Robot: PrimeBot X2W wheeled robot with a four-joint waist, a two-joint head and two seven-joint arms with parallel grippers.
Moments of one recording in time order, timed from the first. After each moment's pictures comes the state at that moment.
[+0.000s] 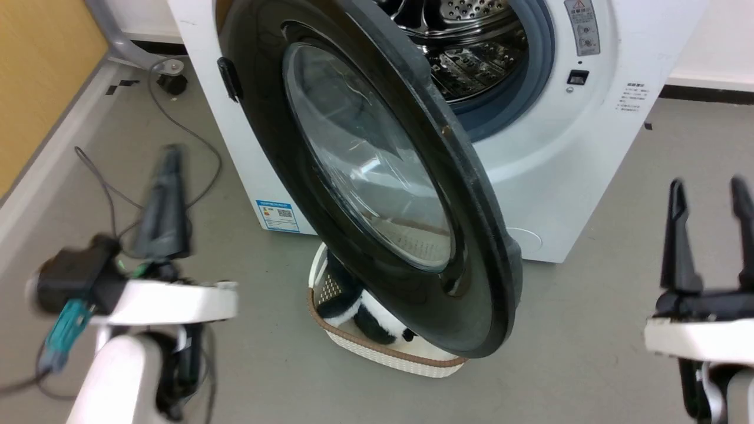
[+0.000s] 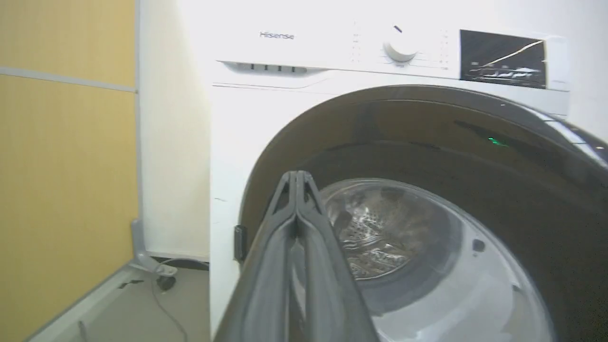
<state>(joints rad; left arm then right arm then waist) -0.28 0.27 -0.14 -0.06 -0.38 0.08 -0.26 -0.14 -0.05 -0.15 -0.12 0.09 0.13 -0.26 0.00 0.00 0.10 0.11</state>
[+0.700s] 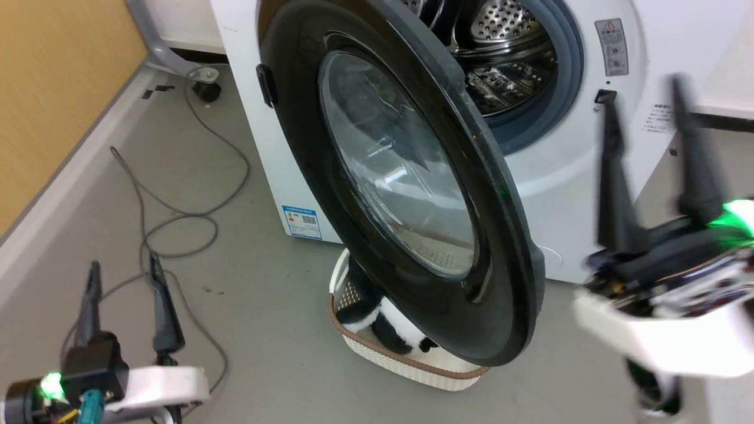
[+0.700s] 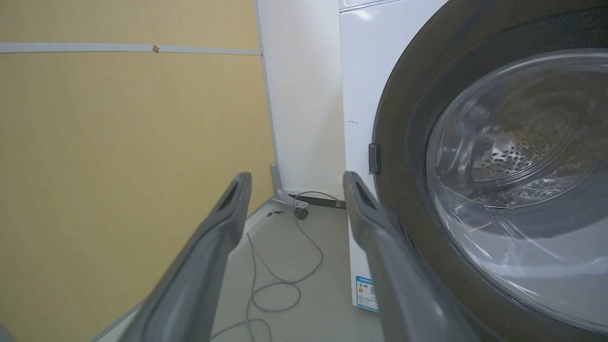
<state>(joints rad) 0.00 0.19 0.01 -0.06 -0.11 0.24 -0.26 -0.31 -0.05 0.13 -0.34 0.14 0.13 -0.26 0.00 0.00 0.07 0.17</state>
